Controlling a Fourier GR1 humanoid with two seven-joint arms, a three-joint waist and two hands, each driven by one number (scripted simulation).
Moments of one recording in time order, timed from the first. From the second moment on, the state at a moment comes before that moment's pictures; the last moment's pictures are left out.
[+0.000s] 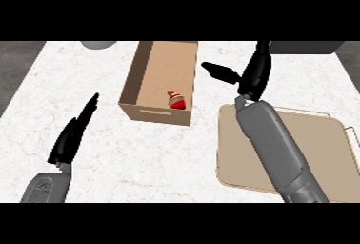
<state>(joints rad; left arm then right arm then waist) -0.15 0.19 0.05 -1.31 -0.29 -0.05 -0.06 -0.77 -0.05 0.09 -0.98 0.36 -0.90 0.17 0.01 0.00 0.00</state>
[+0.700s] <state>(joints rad) -0.15 0.20 0.08 -1.31 -0.29 -0.08 -0.07 -0.51 -0.13 -0.07 -1.08 0.17 -0.78 -0.17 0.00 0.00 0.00</state>
